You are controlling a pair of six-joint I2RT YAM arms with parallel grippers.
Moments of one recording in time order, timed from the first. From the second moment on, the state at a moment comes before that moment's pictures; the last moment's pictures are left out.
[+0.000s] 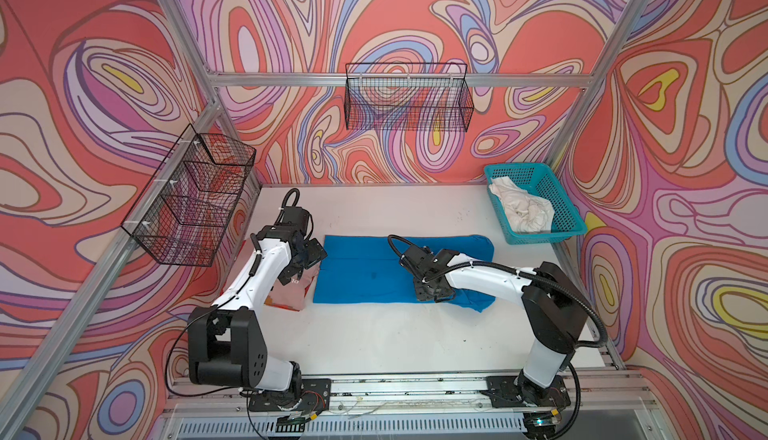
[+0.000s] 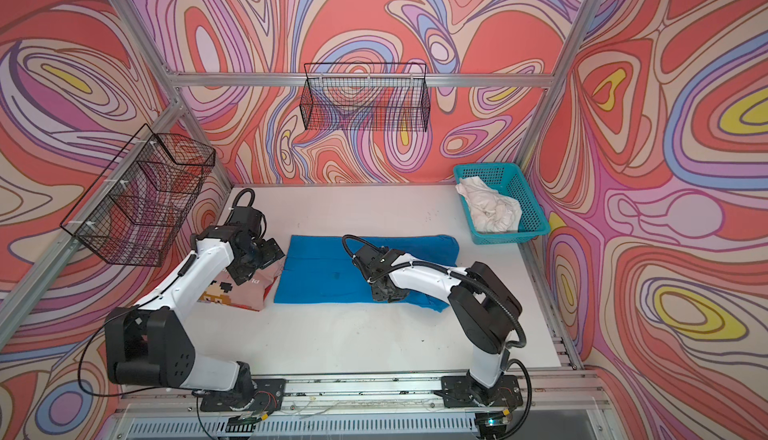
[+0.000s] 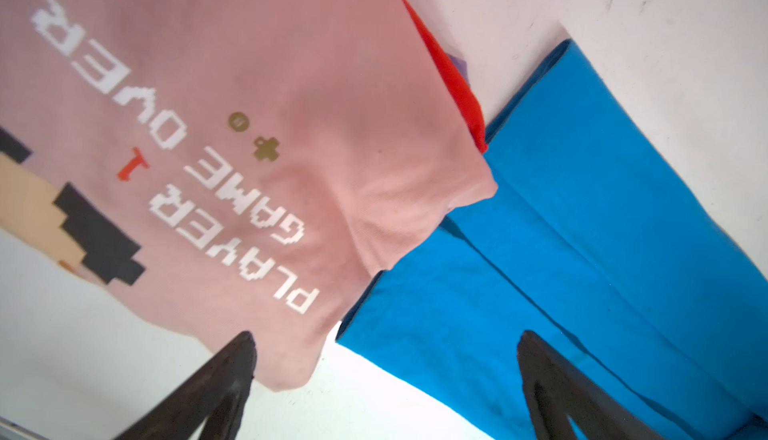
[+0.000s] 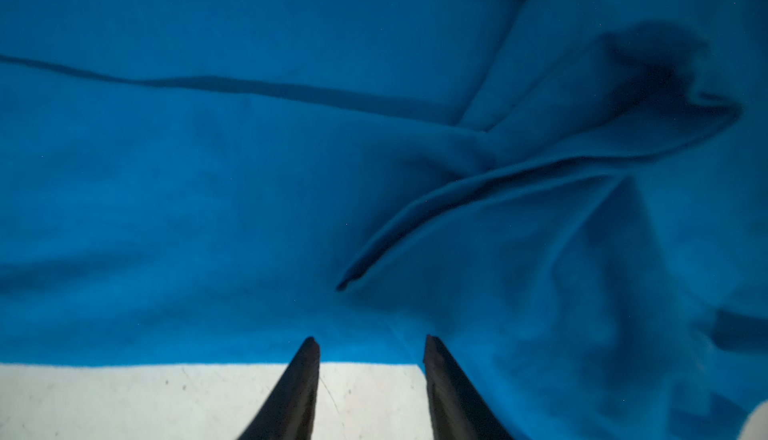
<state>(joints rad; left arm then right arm) -0.06 1.42 1.12 -0.96 -0.11 -0.74 0.82 1.82 1.22 -0.82 0.24 0.71</state>
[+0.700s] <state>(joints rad) -0.06 1.42 1.10 -0.96 -0.09 -0.70 0.81 1.97 1.32 -0.89 0.35 0.81</state>
